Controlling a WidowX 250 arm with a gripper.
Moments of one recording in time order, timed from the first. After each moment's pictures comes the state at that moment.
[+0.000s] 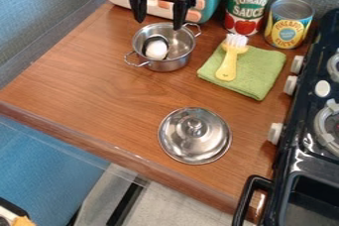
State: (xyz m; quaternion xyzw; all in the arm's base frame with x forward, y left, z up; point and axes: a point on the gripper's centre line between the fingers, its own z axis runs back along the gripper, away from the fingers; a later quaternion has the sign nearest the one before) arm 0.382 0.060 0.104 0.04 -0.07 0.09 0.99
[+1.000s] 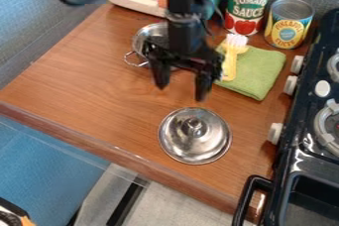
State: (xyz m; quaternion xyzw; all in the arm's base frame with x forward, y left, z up) arm 0.305 -0.023 0.062 -0.01 -0.03 -0.02 1.00
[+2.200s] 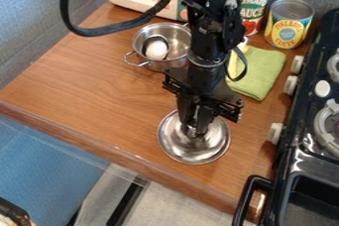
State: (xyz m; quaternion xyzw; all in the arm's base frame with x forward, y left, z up) arm 0.283 -0.051 0.041 0.02 -0.04 -0.05 1.00
